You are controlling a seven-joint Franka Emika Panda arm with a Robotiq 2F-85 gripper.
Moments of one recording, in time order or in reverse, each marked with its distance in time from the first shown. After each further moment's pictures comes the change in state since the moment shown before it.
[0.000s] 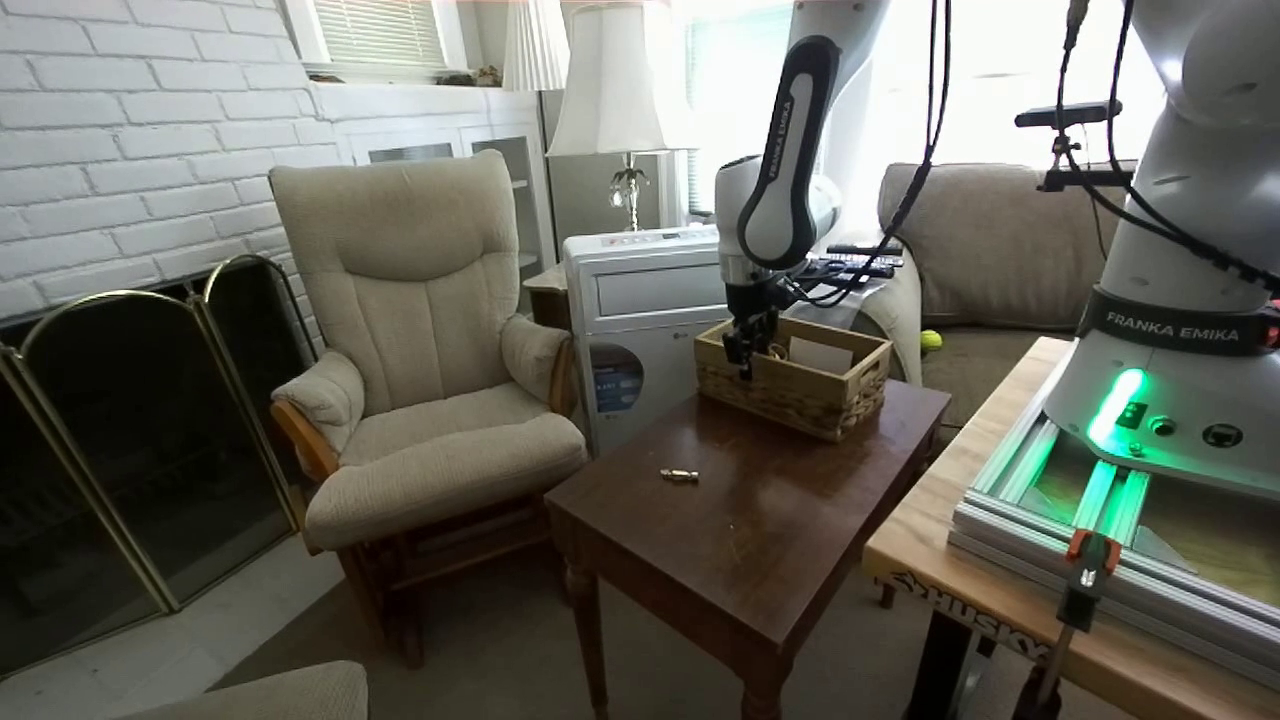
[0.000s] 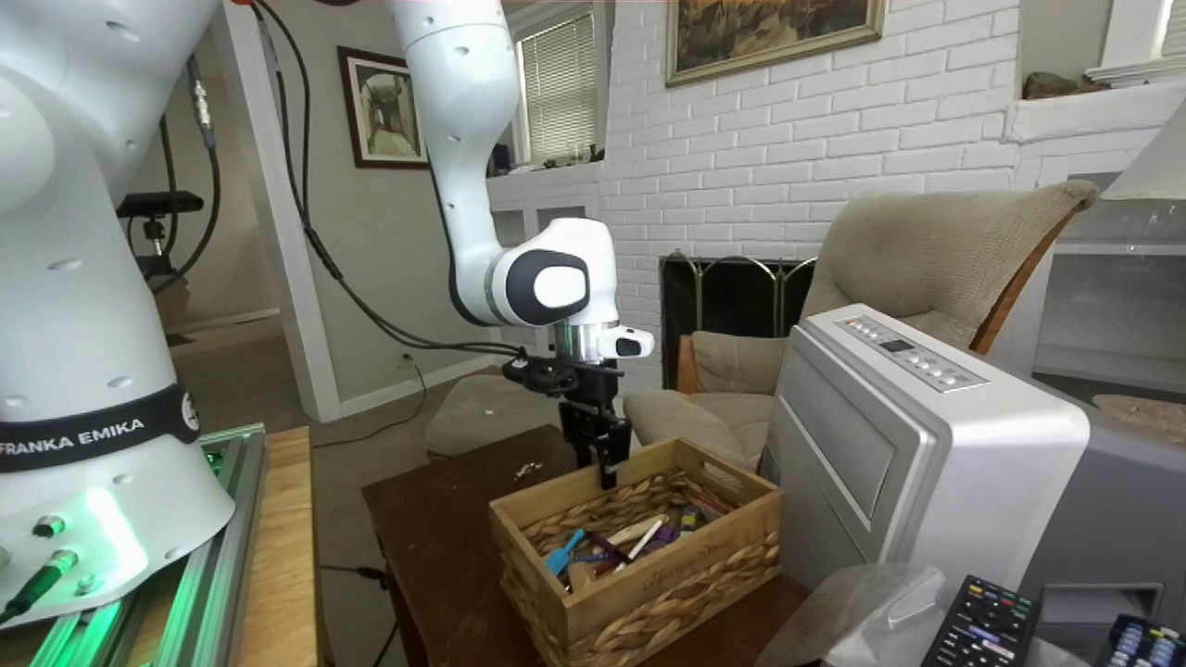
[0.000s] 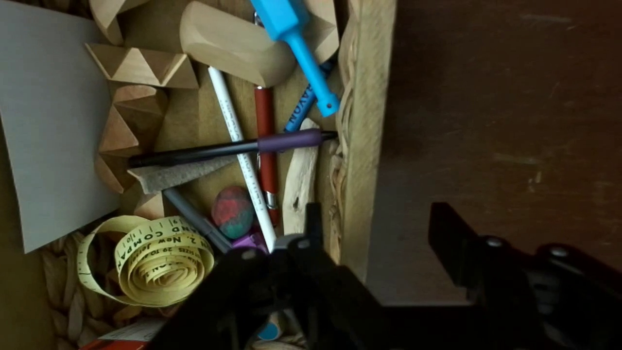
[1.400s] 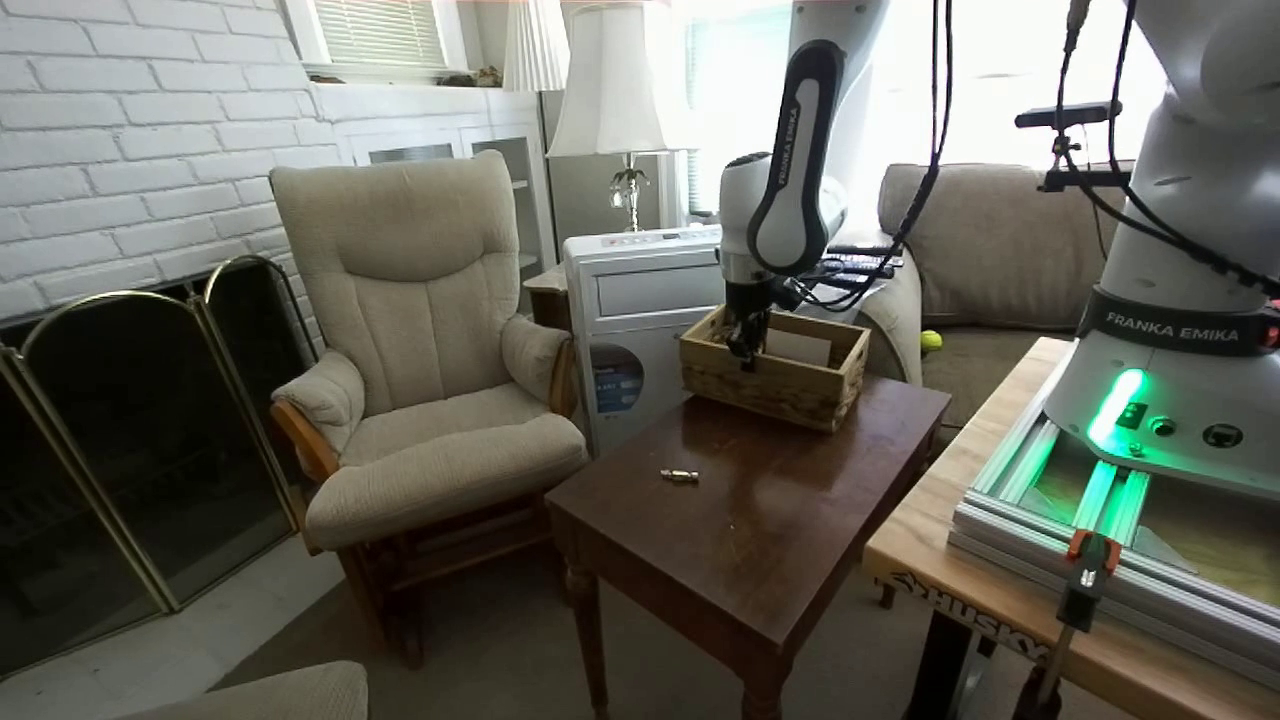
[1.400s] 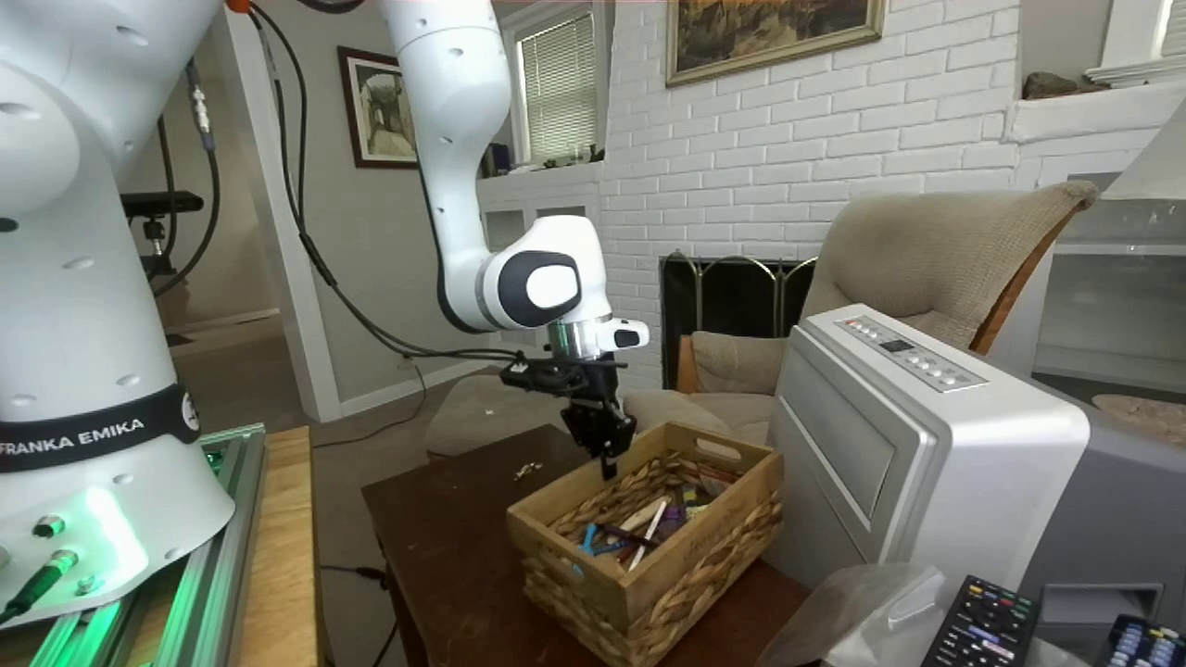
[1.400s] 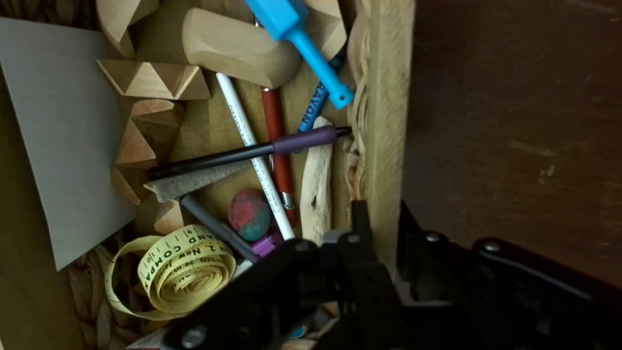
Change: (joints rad) arm 0.098 -0.001 -0.094 -0.037 -0.035 0.128 -0.071
